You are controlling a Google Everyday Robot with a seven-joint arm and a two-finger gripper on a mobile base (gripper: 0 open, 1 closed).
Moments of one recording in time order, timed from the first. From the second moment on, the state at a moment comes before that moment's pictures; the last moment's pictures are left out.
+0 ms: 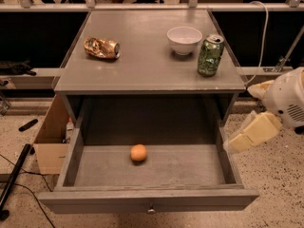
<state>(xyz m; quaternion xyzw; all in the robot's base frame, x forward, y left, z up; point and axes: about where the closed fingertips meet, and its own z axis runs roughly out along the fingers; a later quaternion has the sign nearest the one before) 0.435 -0.193 0.887 -0.46 0.83 0.12 0.28</state>
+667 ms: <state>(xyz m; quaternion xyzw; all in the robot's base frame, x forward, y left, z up) 0.454 -0.142 0.841 -0.43 0.83 0.18 0.31</state>
